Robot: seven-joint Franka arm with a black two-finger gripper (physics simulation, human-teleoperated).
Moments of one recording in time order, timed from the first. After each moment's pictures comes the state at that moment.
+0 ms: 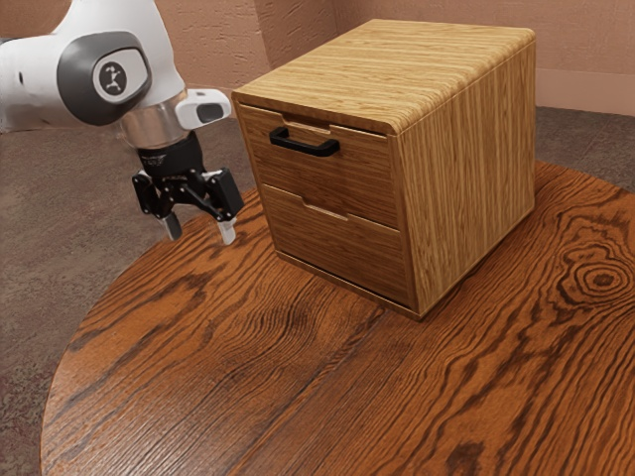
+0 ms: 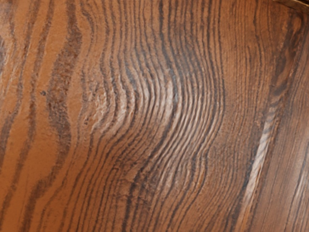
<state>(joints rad) -0.02 0.09 0.25 -1.44 -0.06 1.50 -0.04</state>
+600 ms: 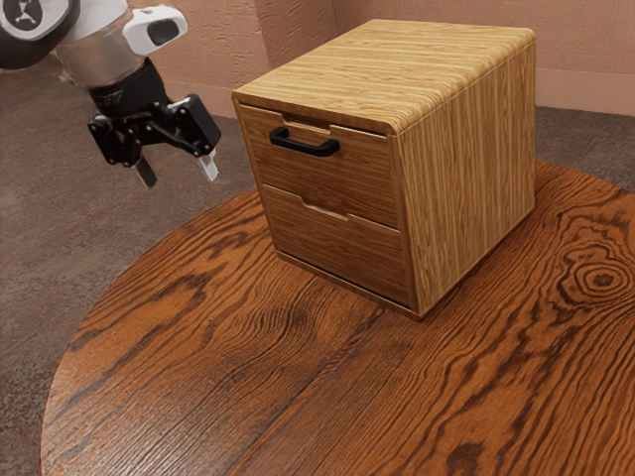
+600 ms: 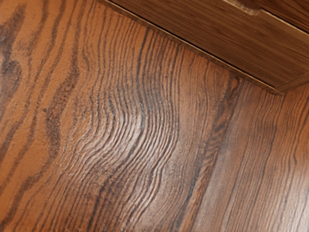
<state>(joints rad) -0.07 -0.03 0.25 -1.35 -0.07 1.47 -0.23</state>
